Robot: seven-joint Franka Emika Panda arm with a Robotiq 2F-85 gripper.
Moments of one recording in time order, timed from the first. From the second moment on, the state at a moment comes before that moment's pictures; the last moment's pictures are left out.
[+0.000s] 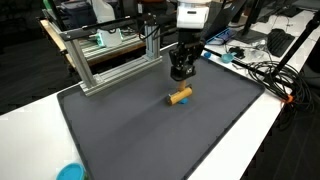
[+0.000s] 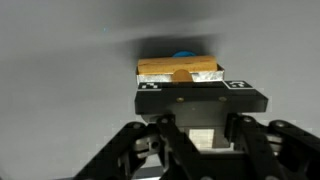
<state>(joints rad) 0.00 0.48 -0.02 -1.72 -0.01 2.28 0.15</state>
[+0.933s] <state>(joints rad) 0.00 0.50 -0.03 -1.71 -0.01 2.29 0.17</state>
